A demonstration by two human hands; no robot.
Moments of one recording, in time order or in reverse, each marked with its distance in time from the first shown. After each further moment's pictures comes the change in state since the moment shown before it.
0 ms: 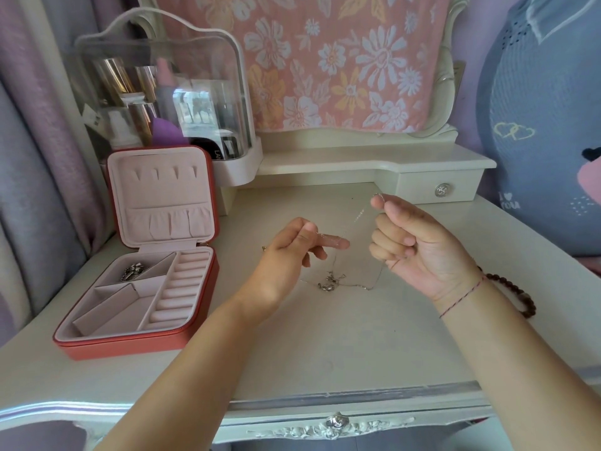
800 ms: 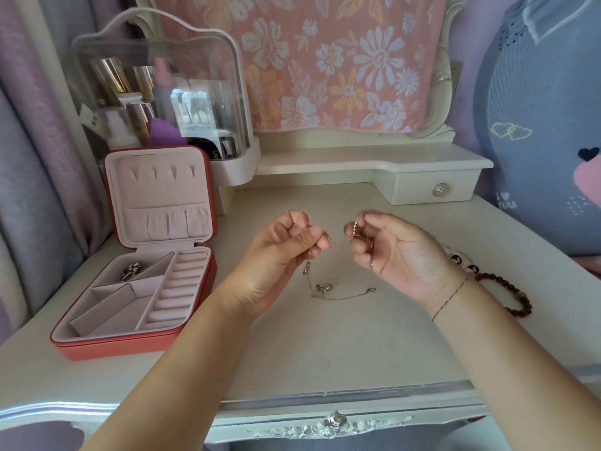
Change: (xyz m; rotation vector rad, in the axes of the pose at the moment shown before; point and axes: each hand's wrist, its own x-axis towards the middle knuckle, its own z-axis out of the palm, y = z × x) left_hand 0.001 0.005 -0.010 -0.508 -0.106 -0.016; right_hand 0.004 0.011 0.009 -0.015 0.217 0.165
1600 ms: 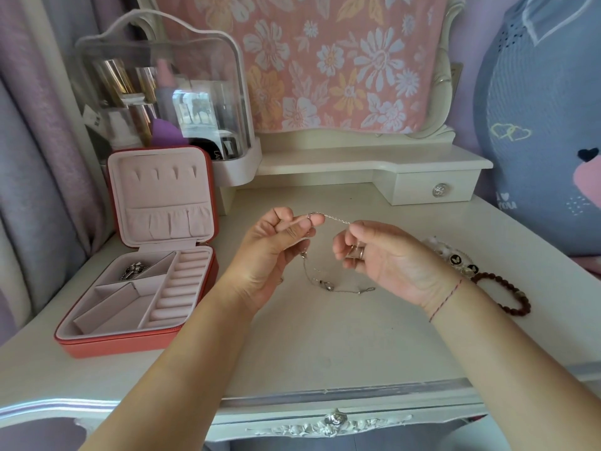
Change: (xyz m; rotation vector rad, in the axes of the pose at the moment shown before) left_hand 0.003 0.004 -0.002 -0.090 0.184 -0.021; right_hand -0.001 0.006 0.000 -0.255 -0.196 -0.033
